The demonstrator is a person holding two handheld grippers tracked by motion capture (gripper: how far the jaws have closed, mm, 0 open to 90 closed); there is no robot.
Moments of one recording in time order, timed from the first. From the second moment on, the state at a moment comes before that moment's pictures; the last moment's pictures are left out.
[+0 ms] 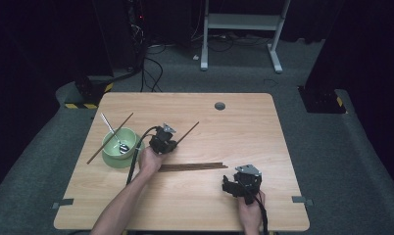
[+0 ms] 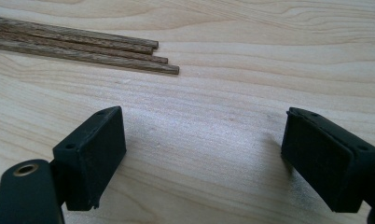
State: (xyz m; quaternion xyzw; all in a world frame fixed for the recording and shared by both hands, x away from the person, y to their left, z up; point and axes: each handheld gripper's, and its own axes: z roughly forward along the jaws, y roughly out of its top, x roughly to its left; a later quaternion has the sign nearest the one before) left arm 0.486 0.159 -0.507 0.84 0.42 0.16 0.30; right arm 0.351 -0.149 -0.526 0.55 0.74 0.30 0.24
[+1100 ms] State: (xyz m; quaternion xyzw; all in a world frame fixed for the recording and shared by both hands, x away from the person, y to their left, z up) left arm 0.473 0.173 -0.489 0.84 0.42 0.15 0.32; right arm 0.351 -0.149 -0.526 0.55 0.74 0.30 0.24
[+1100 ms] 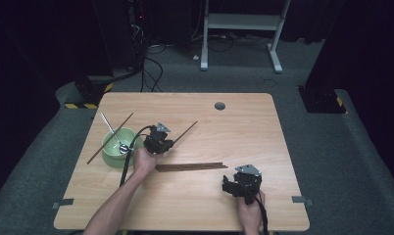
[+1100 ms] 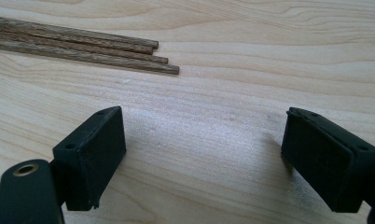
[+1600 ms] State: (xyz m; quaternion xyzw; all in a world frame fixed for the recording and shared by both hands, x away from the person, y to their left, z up) left arm 0.465 0.179 -0.478 0.83 0.41 0.15 0.34; right arm 0.351 -0.149 -0.526 0.55 0.74 0.30 0.24
